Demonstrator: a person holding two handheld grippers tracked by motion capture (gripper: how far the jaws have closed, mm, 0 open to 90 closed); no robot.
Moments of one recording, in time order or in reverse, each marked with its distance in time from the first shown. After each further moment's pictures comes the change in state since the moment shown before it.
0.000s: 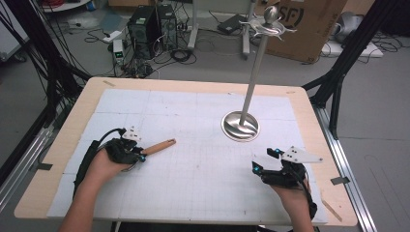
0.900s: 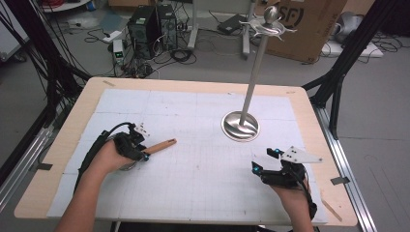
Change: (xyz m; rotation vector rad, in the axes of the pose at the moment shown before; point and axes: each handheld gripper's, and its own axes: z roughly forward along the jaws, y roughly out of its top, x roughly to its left) left arm 0.005 0.020 0.011 0.119 -0.050 0.048; right arm 0.000 0.001 -0.001 -0.003 -0.005 -0.007
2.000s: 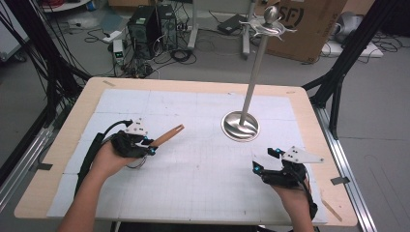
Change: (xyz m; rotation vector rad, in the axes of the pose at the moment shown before) left arm -0.024 0.017 -0.036 -0.324 0.007 0.052; right arm 0.000 0.000 -0.001 -0.001 0.000 0.010
